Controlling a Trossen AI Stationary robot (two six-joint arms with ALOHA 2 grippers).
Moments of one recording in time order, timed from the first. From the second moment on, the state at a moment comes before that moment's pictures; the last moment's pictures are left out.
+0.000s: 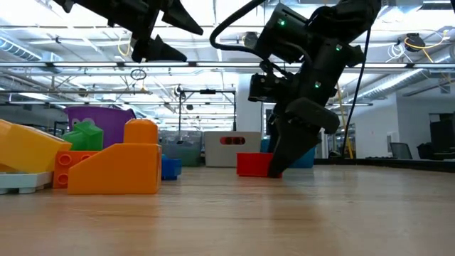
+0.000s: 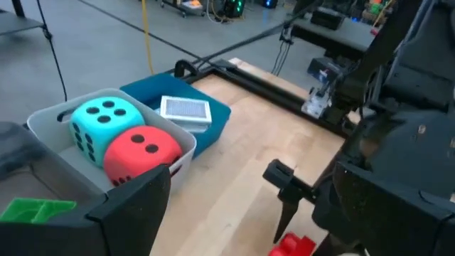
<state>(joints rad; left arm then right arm) -0.07 1.17 0.73 0.15 -0.46 -0.41 0.09 1.82 0.98 -0.18 0.11 0.08</state>
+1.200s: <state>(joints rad) -0.09 1.61 0.74 0.64 -0.13 -0.29 0.10 1.38 0.72 0.17 0.07 -0.04</state>
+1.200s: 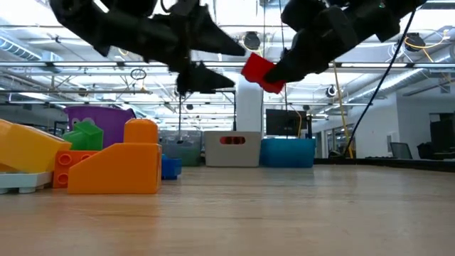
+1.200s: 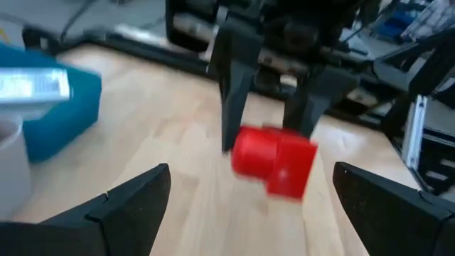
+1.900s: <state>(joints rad) -0.11 1.74 0.88 0.66 -0.16 -0.03 0.10 1.38 0.72 0.19 0.08 -0.04</state>
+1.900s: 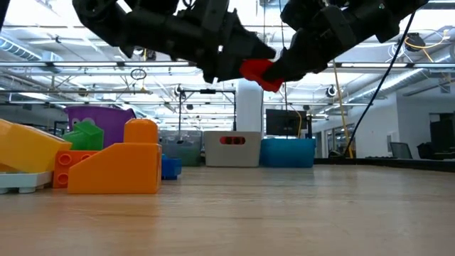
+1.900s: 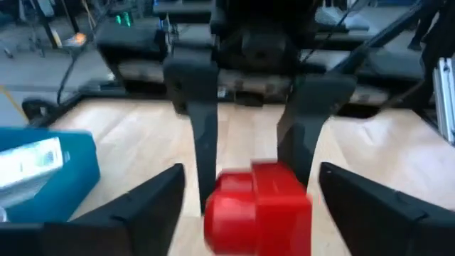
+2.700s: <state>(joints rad) -0.13 1.48 0.88 0.39 -0.41 -0.16 0.10 1.28 0.72 0.03 0.11 -0.05</state>
